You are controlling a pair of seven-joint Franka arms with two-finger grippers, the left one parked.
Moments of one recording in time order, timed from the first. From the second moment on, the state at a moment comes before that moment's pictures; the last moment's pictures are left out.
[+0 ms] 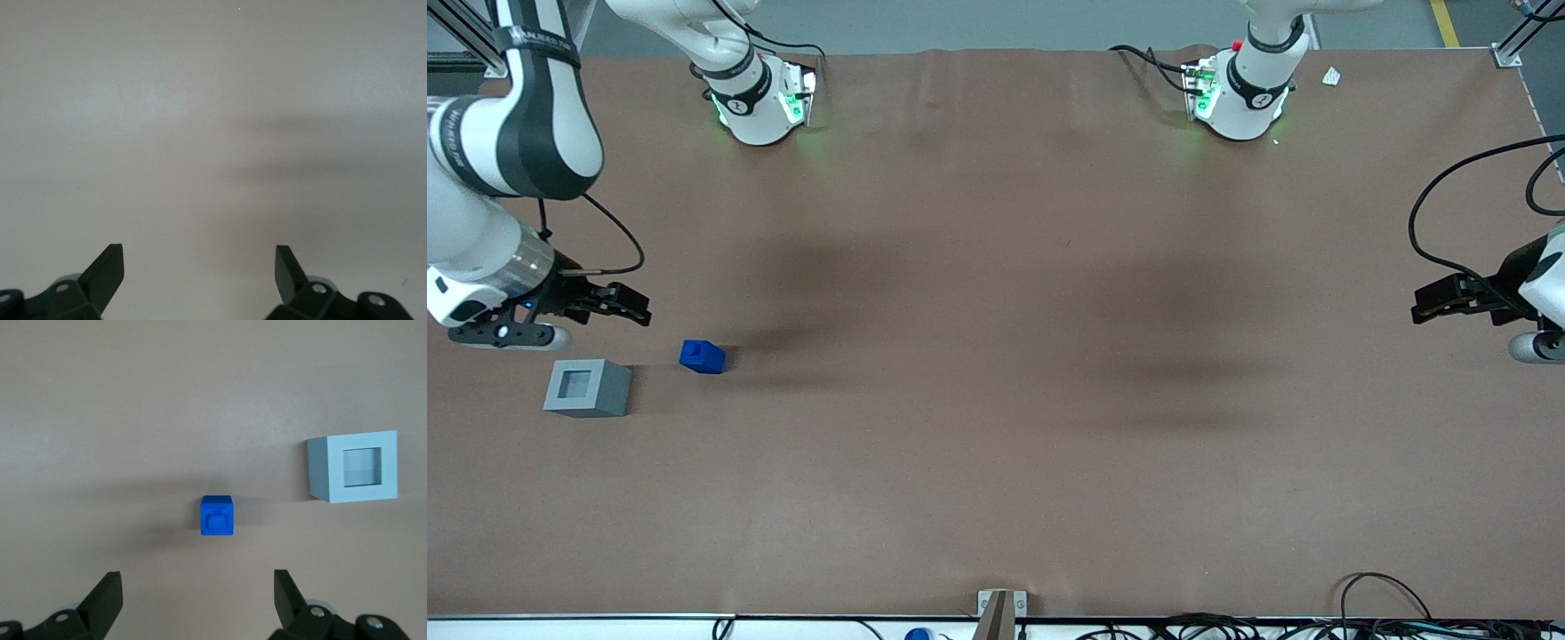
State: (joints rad) arm 0.08 0.07 -0.13 -1.99 0.02 2.08 -0.01
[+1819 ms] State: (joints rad) arm 0.07 0.36 -0.13 -2.10 0.02 2.41 -0.01
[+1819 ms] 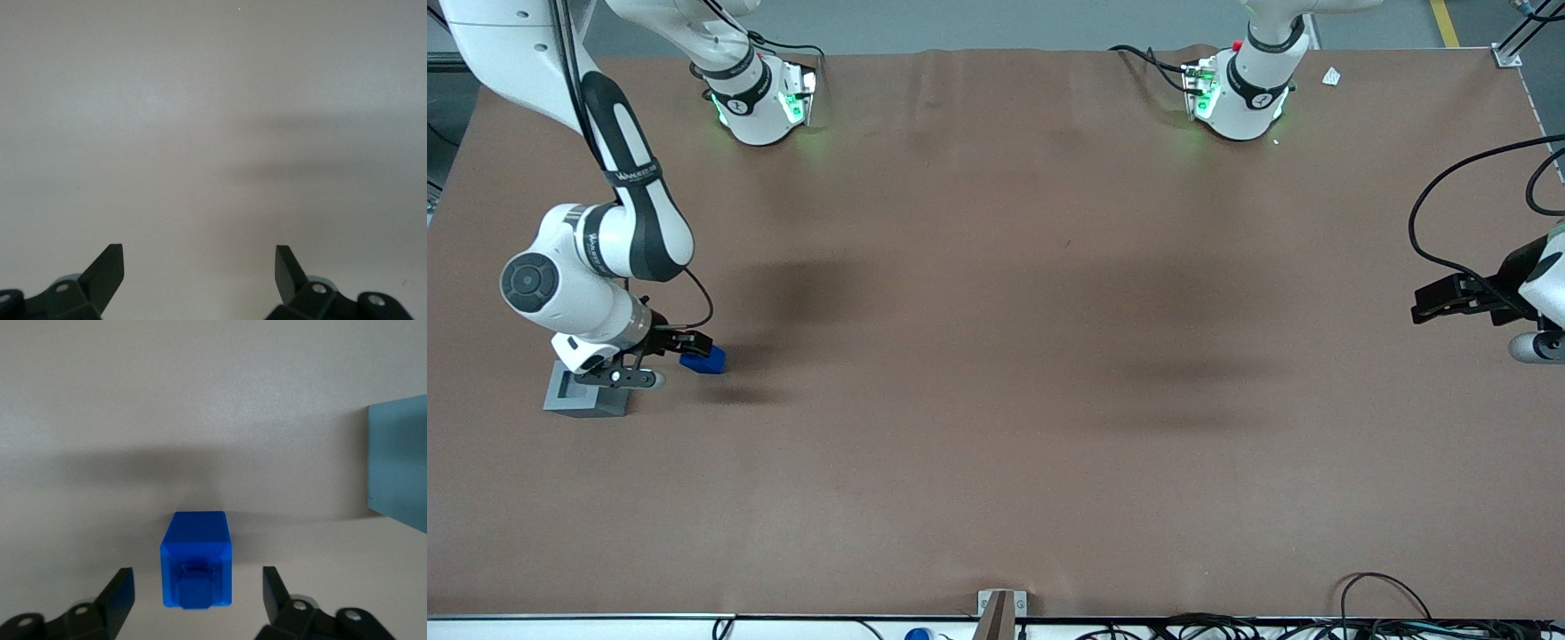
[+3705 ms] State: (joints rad) arm 0.00 0.31 -0.13 -1.87 0.02 2.08 -0.05
